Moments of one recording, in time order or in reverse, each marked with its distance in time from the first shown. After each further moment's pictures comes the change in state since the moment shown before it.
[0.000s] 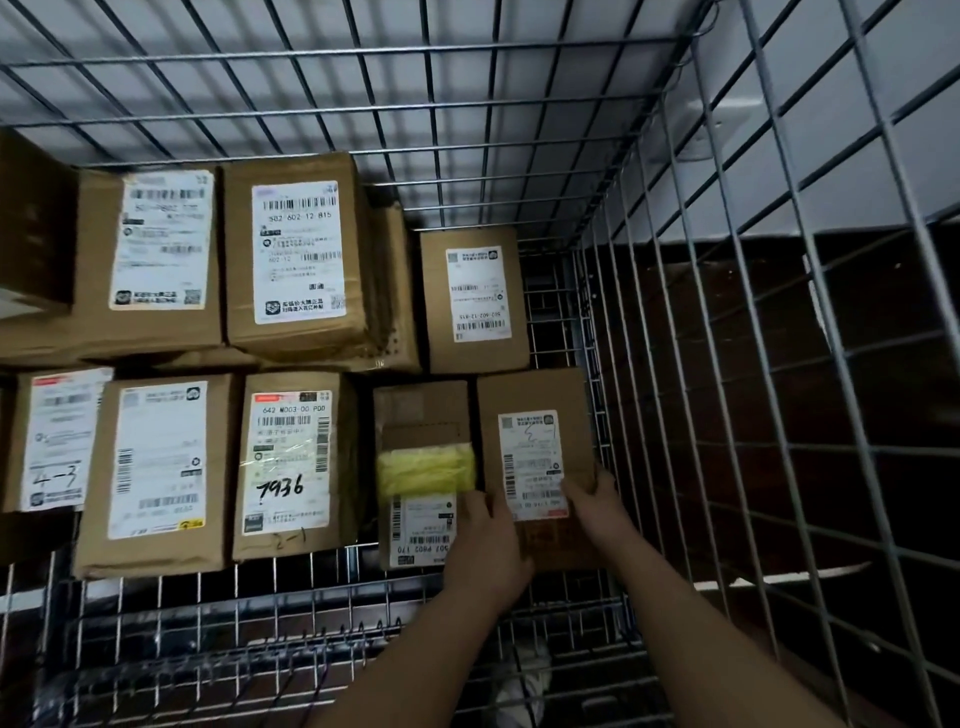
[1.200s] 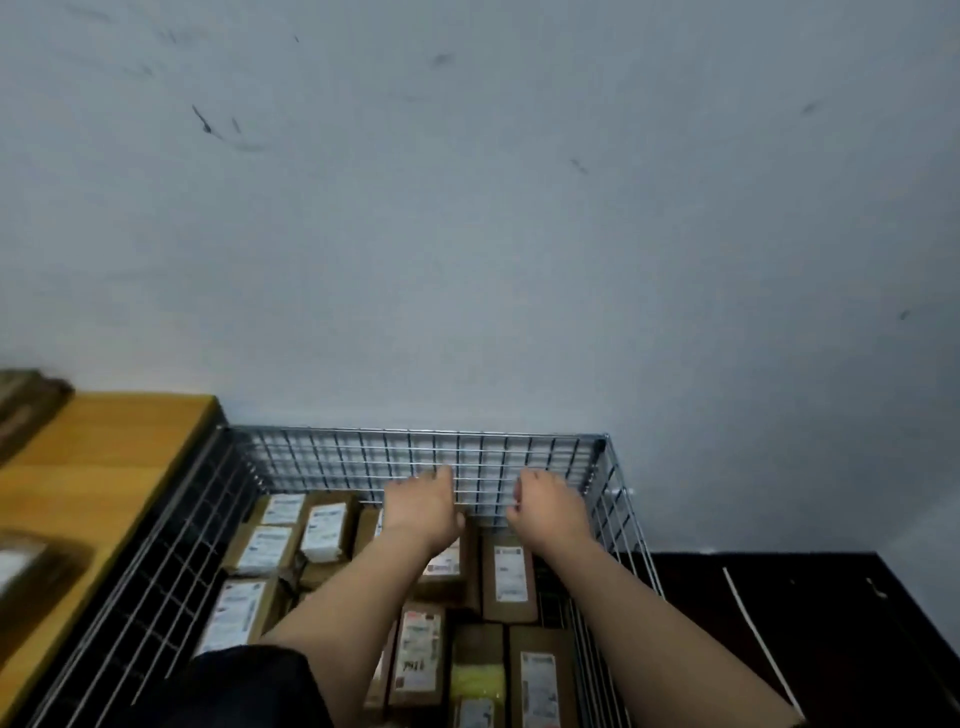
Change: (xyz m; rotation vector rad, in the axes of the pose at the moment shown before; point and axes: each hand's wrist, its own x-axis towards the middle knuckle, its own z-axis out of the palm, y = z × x) left_hand -0.394 0.111 -0.354 0.571 0.770 -0.005; right_hand -0.485 -0.282 -0.015 -1.098 0.436 -1.030
